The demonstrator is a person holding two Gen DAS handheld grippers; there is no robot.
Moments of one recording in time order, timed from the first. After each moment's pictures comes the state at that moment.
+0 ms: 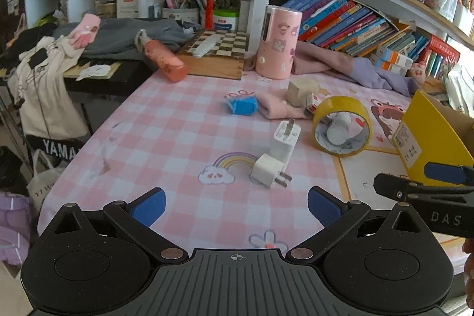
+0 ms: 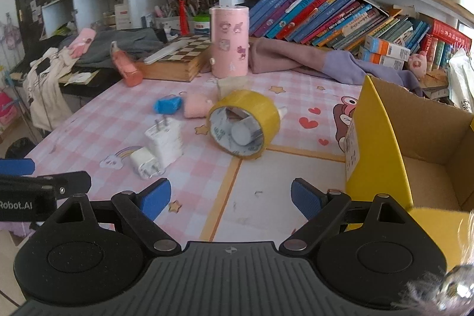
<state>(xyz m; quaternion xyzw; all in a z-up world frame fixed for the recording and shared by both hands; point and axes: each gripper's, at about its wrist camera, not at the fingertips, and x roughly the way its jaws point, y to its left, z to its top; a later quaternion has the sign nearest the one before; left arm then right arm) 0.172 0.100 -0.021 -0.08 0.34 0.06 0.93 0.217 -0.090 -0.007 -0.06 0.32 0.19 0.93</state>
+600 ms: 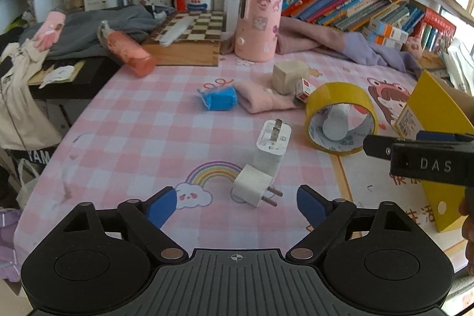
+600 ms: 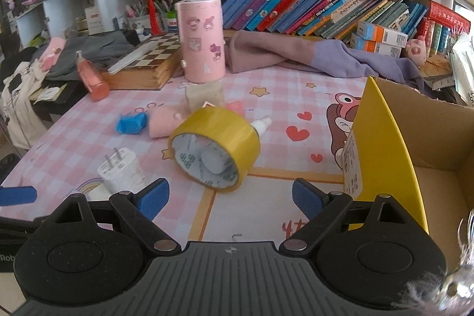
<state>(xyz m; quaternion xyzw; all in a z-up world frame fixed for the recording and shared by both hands) 0.231 0.092 -0.036 -0.05 0.39 0.02 0.92 0.289 -0.090 -0.016 -0.03 0.34 0.16 0.93</state>
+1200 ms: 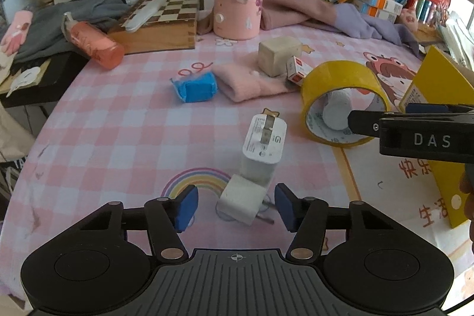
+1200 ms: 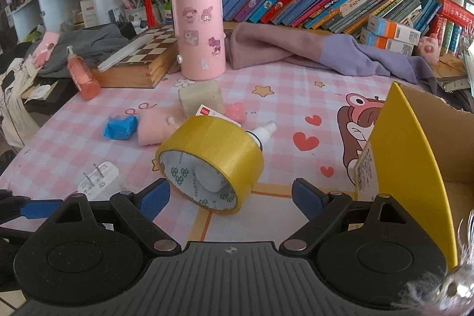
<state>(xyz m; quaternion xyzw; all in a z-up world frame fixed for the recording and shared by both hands) 0.275 0.087 -0.057 -0.03 0.43 -0.01 0.90 0.329 -0.080 -0.027 -0.04 0.36 0.17 0.92</state>
